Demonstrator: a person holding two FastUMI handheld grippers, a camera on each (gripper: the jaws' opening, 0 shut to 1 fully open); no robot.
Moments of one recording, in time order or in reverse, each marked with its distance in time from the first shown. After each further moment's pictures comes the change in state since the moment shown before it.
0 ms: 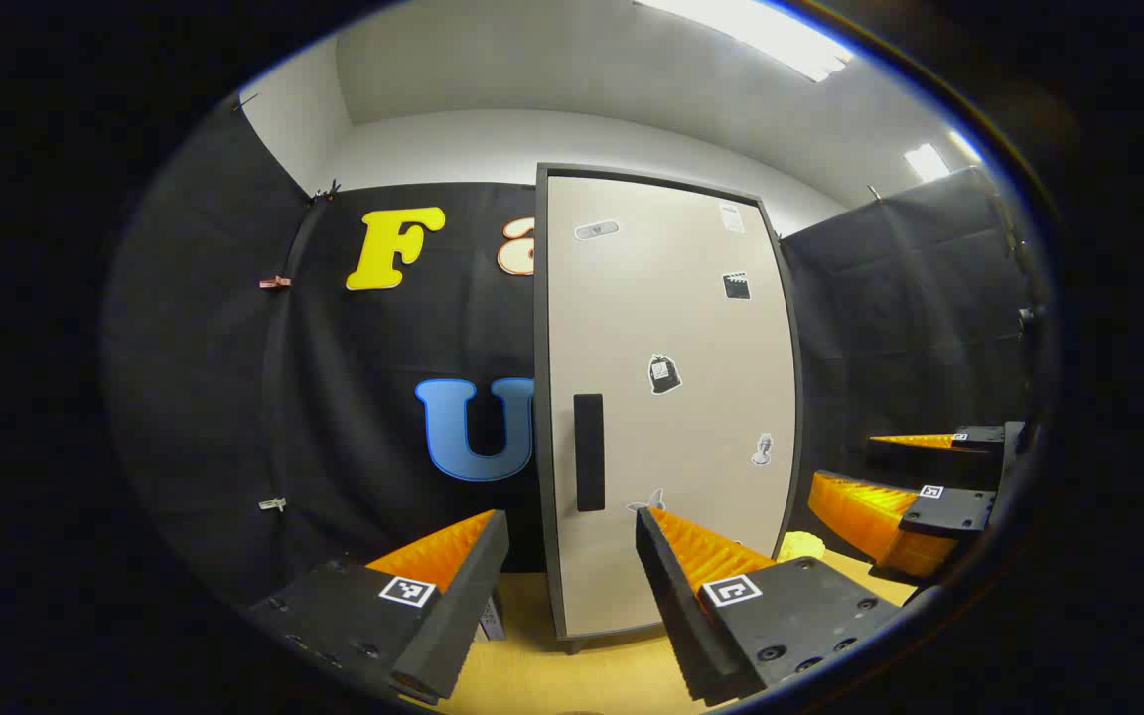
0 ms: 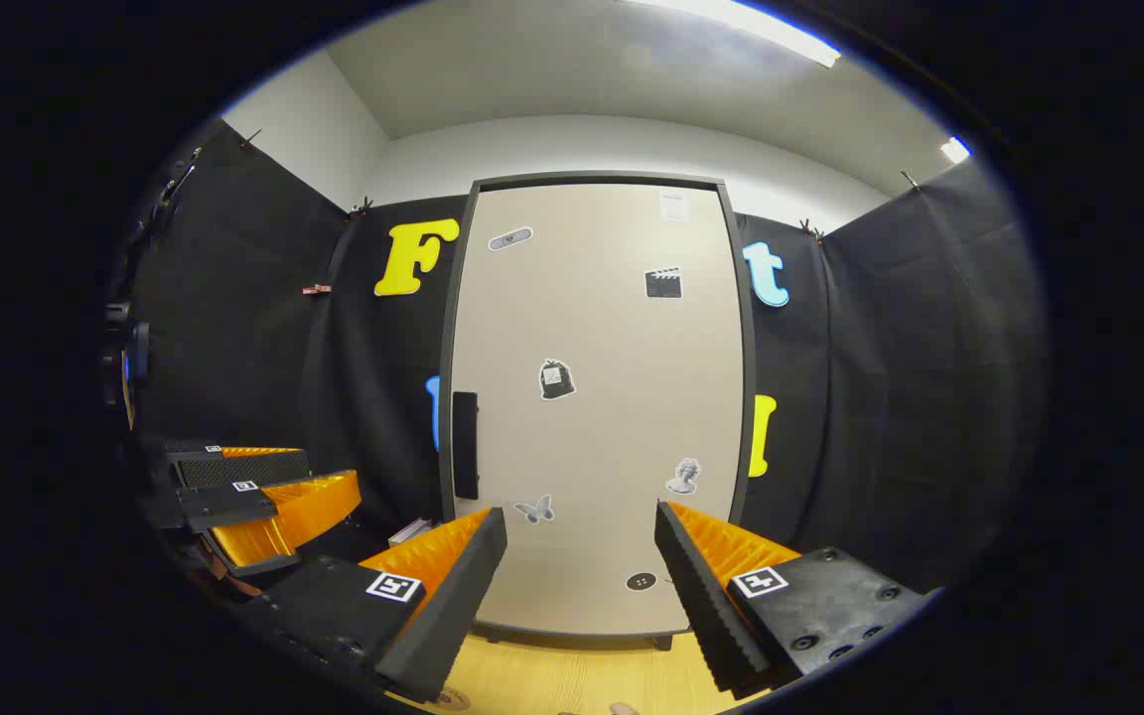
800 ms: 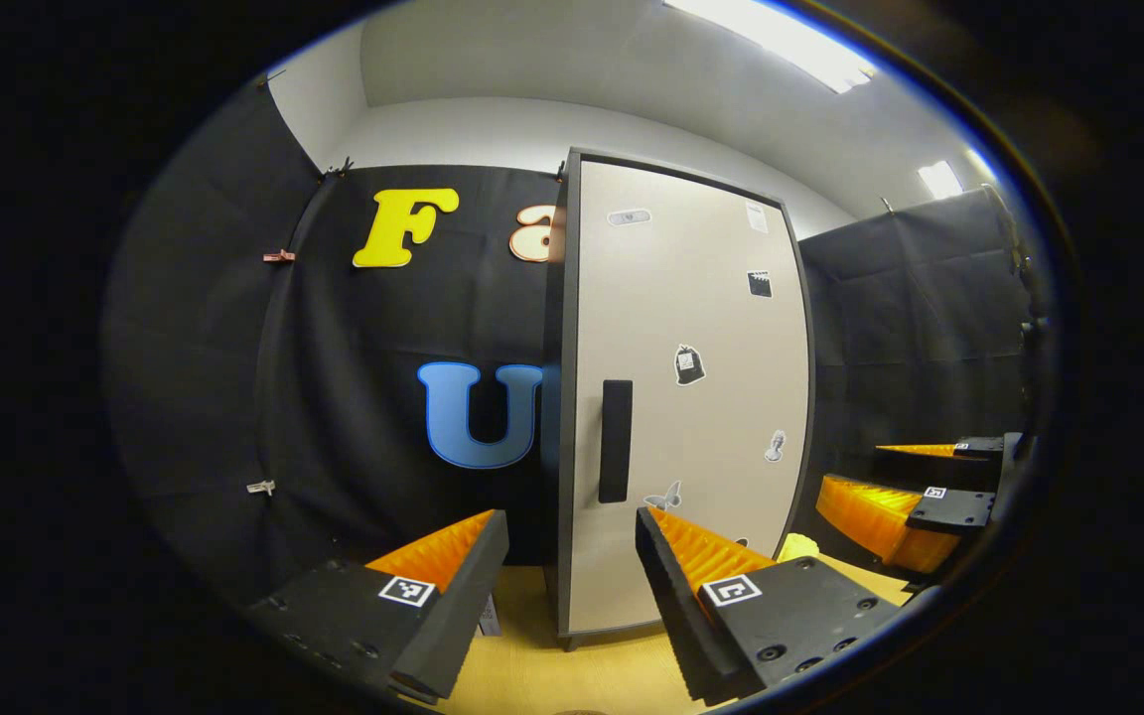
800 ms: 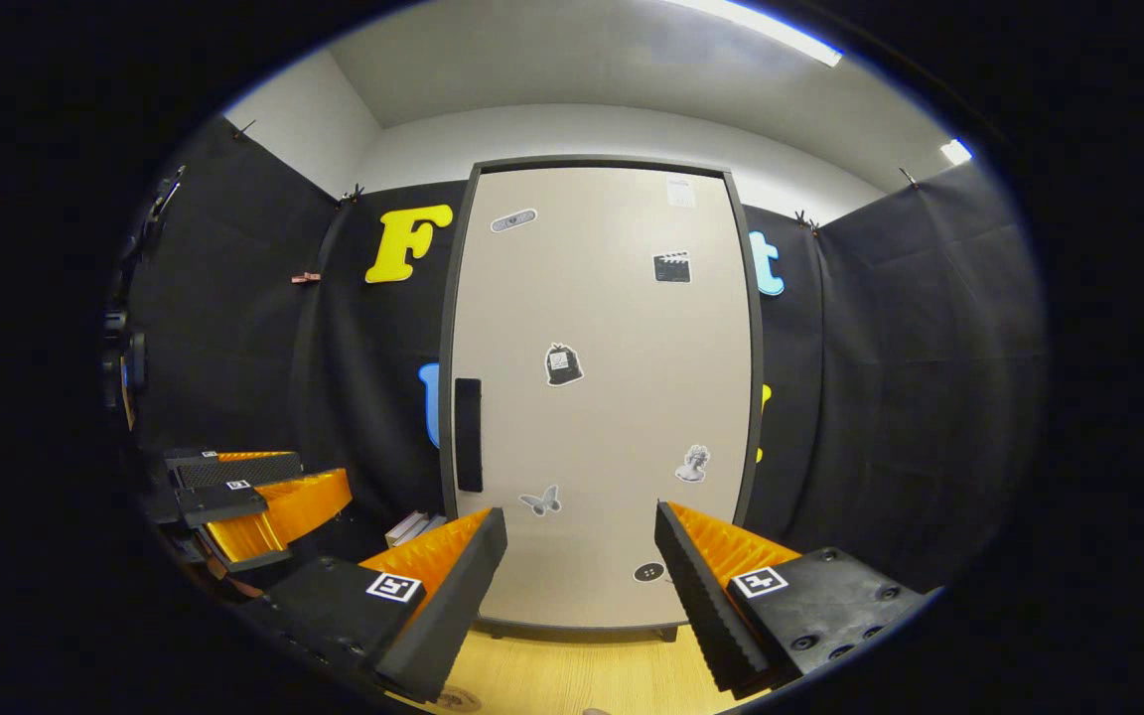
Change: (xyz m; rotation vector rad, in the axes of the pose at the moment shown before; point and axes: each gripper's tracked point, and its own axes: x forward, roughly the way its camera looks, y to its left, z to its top) left arm 0.006 0.023 -0.011 -0.054 0.021 -0.003; right arm 0.006 0.012 -0.011 -0.007 0.026 -0.028
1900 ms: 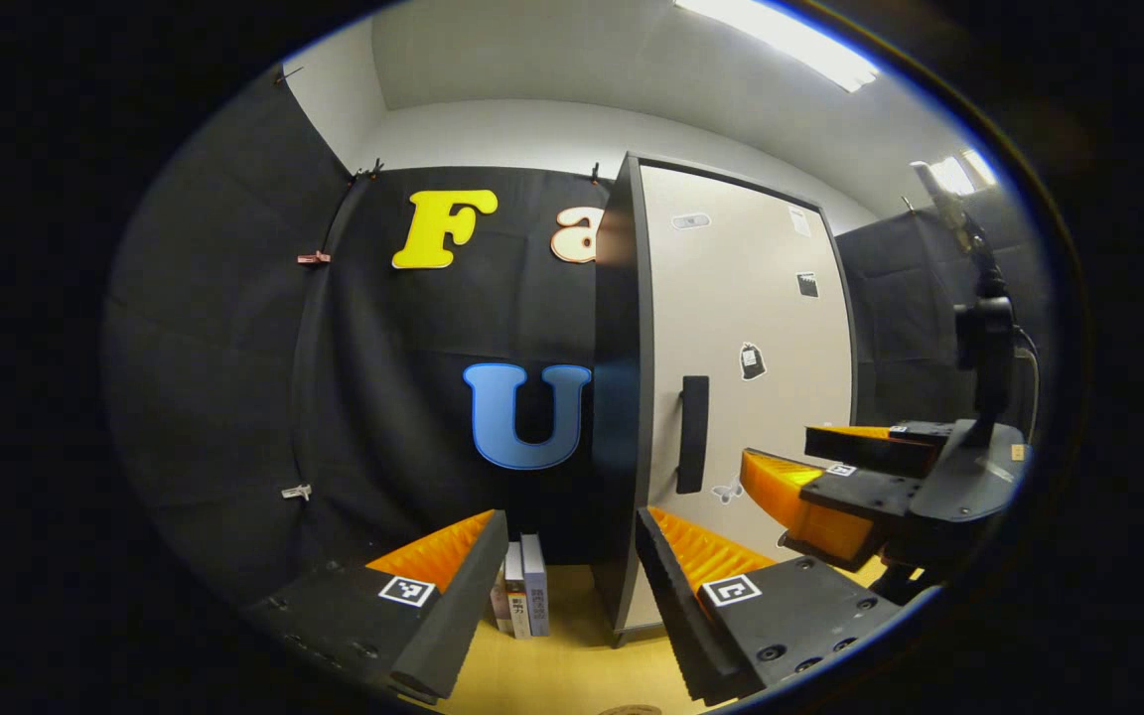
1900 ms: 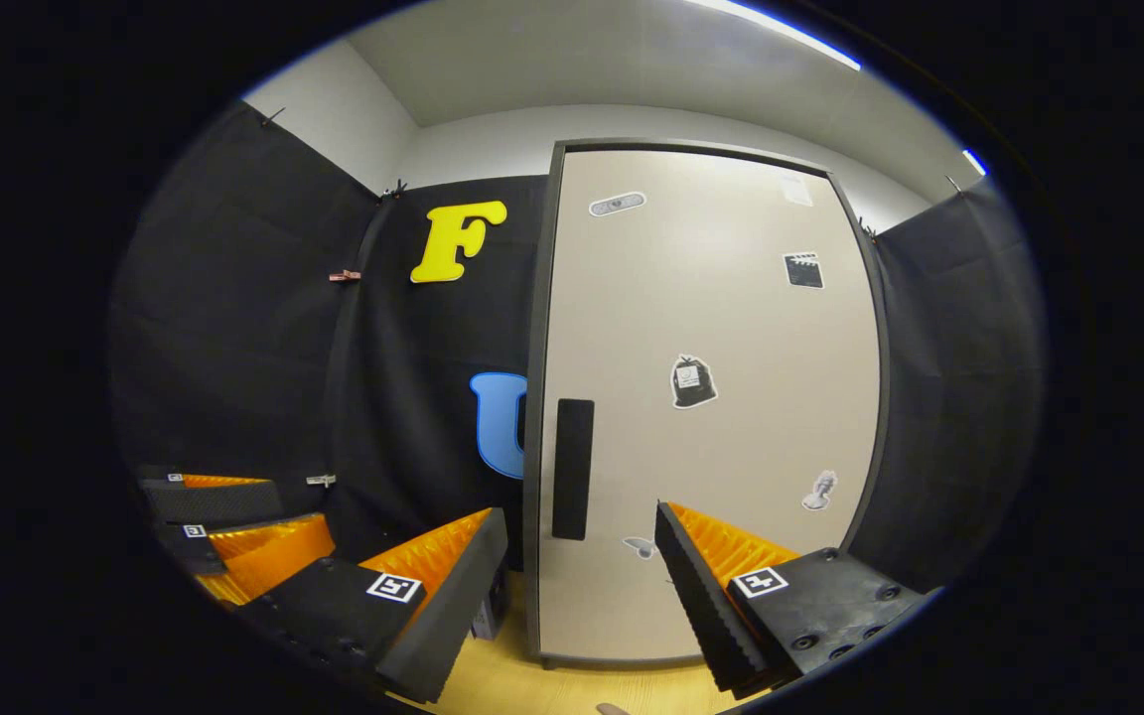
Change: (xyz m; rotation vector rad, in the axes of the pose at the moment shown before) left arm -0.018 0.084 -0.002 0.020 -0.005 0.079; right arm 0.086 0.112 0.002 -0.017 -0.040 0.107
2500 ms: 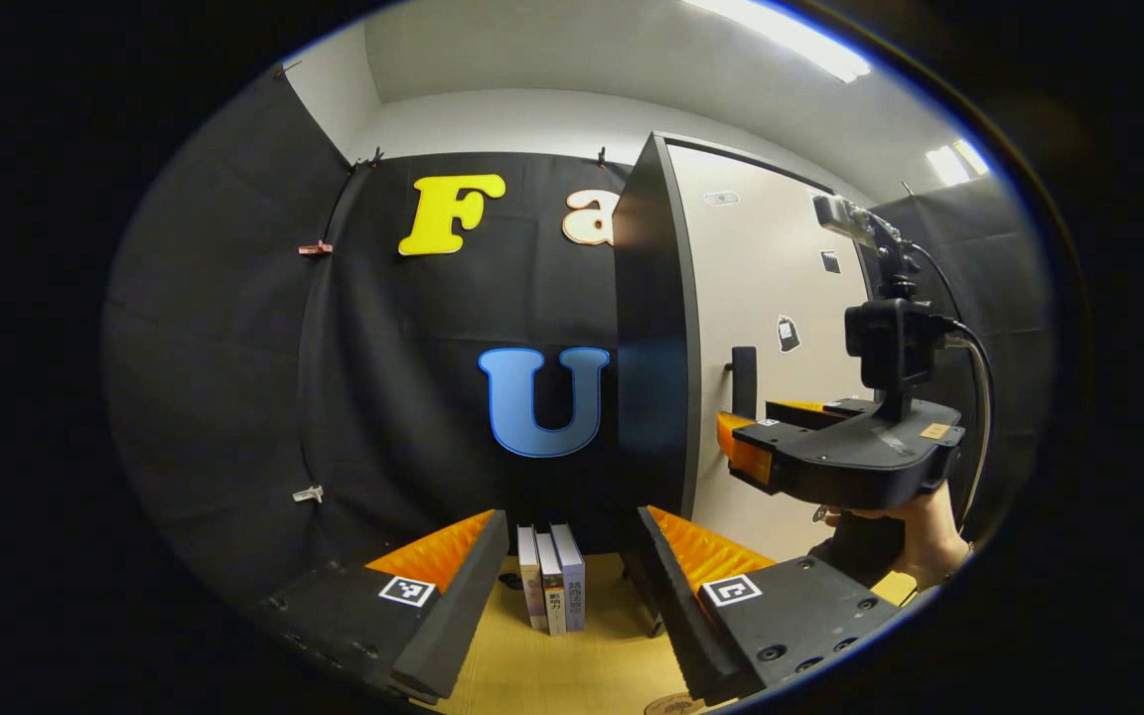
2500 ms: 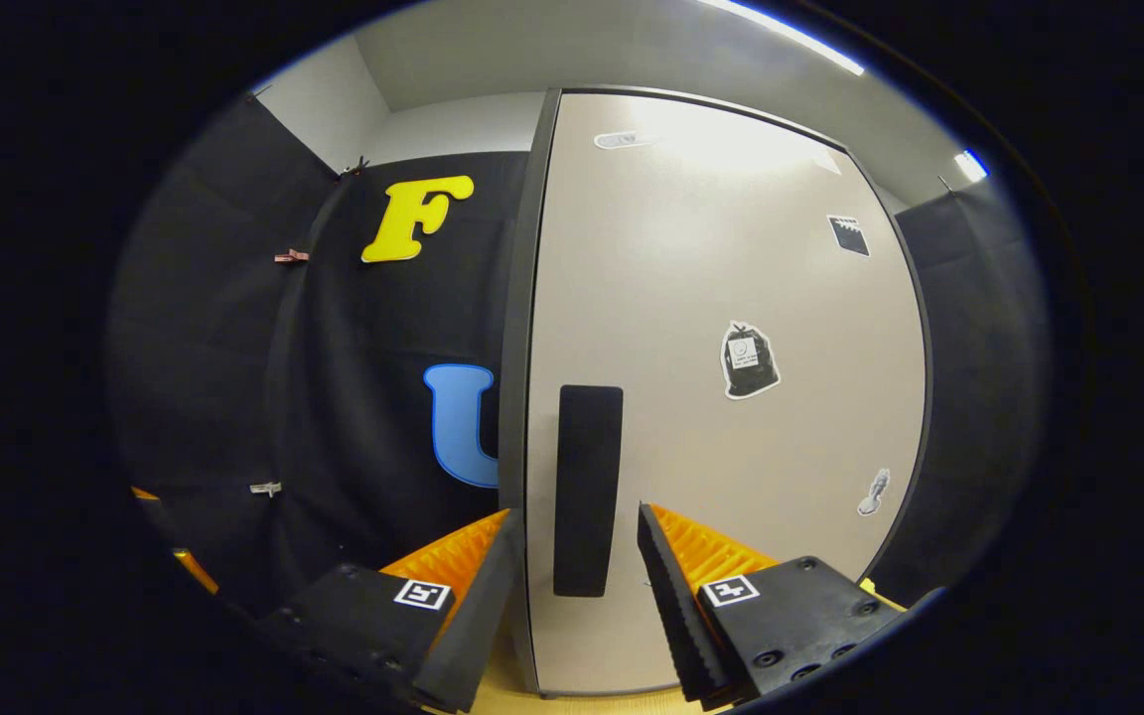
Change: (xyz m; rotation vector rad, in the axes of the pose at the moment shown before) left arm 0.022 0.049 -0.021 0.026 0.044 -0.021; right arm 0.099 0.000 -0.031 -0.001 0.014 -0.151
